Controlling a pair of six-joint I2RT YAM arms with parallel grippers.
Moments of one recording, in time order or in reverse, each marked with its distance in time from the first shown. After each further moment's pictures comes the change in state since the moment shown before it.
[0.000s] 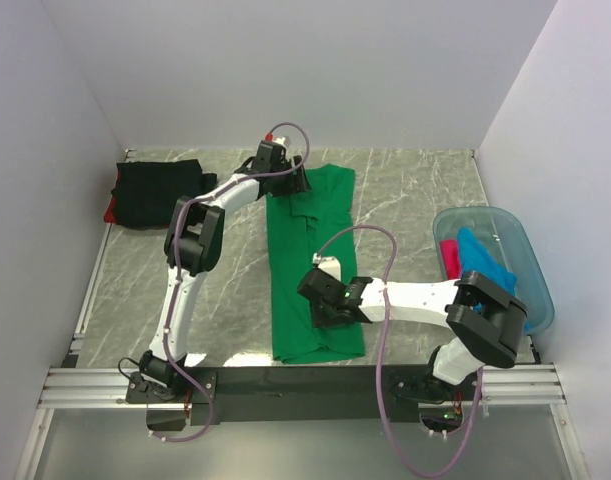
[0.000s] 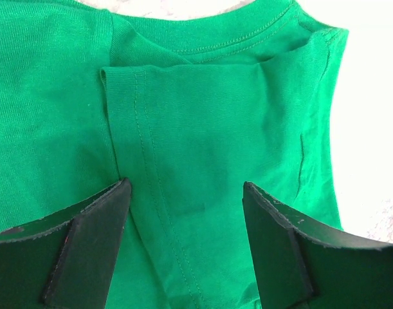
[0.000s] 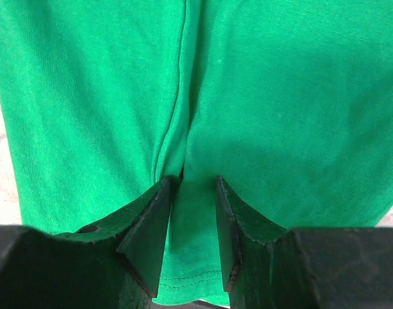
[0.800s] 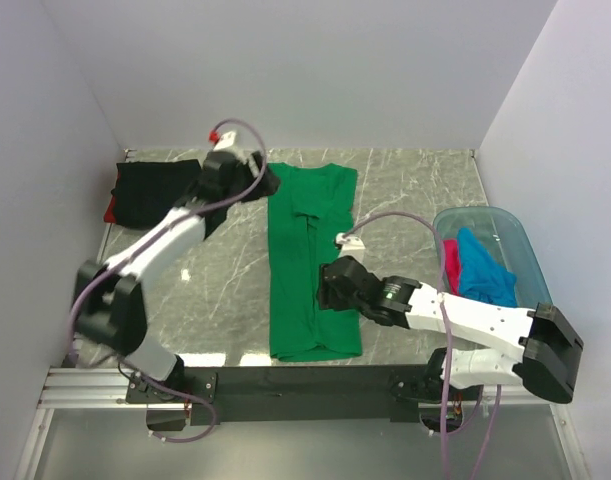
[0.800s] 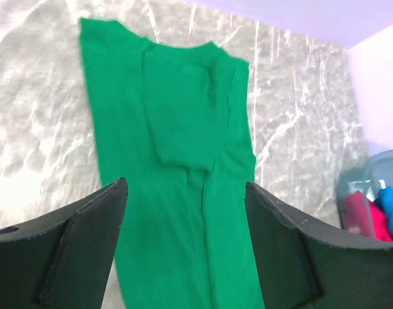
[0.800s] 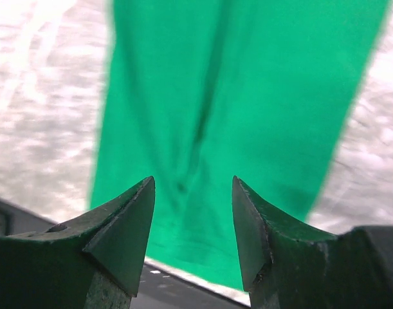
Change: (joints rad) left arm -0.001 -0.809 -0.692 0.147 -0.166 -0.060; right arm -0.035 -0.337 -0.024 0.000 0.106 -0.078
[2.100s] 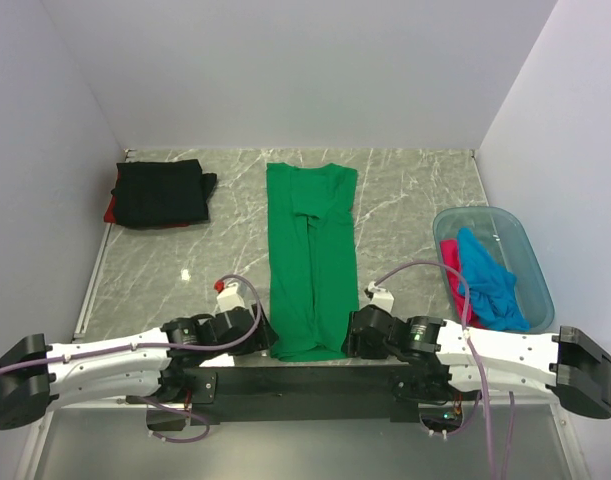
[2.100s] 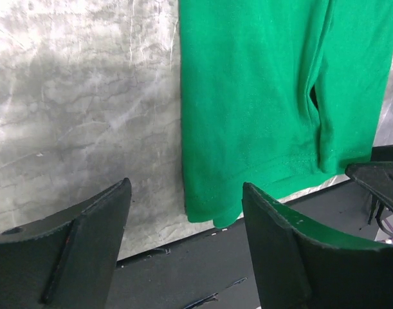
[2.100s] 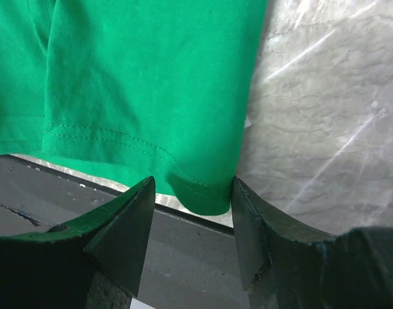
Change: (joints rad) left arm -0.740 -0.773 -0.948 -0.273 -0.308 -0.660; right arm 0.130 -0.305 -0.424 -0.079 -0.126 0.361
